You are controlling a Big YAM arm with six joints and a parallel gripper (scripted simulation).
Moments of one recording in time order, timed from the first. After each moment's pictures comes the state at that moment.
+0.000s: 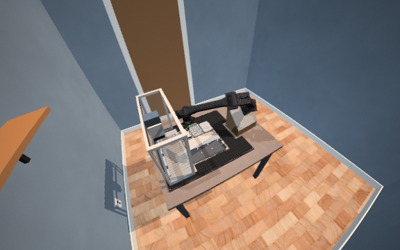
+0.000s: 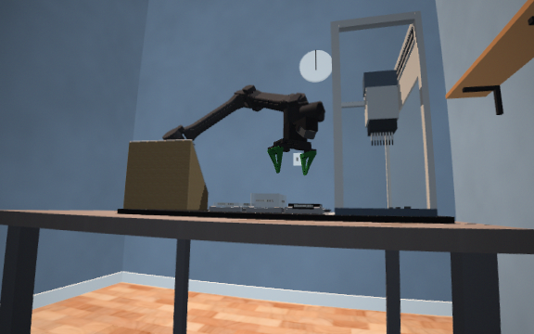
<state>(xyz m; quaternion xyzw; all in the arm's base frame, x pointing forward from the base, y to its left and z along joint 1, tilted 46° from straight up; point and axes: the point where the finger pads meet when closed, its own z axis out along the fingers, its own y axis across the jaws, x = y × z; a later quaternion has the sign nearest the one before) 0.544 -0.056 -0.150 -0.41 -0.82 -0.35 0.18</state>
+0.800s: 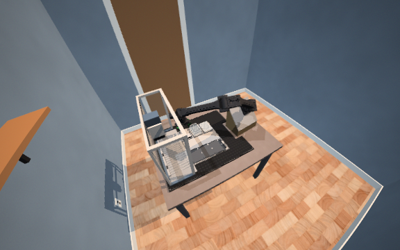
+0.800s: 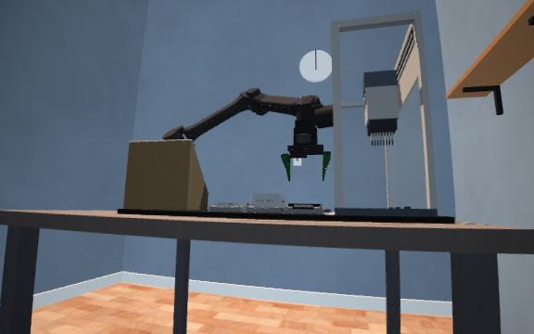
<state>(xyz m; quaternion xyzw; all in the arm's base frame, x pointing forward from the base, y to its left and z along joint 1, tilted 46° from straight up) 0.589 -0.064 -0.195 -0.66 -0.64 -0.27 0.28</state>
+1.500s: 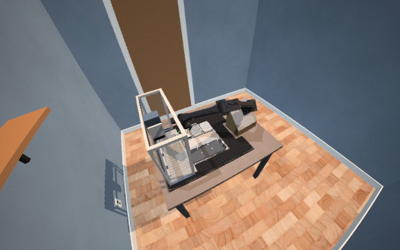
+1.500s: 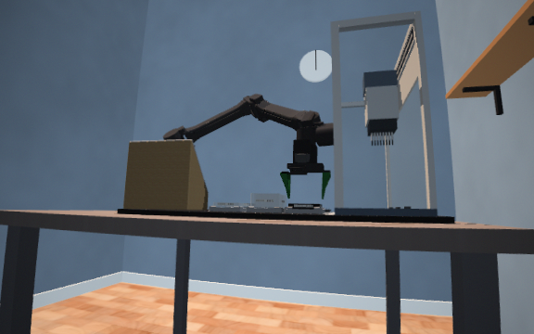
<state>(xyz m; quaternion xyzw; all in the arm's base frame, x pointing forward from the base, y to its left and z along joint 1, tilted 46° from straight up) 0.587 -0.024 -0.228 -0.67 -0.63 -0.26 0.29</state>
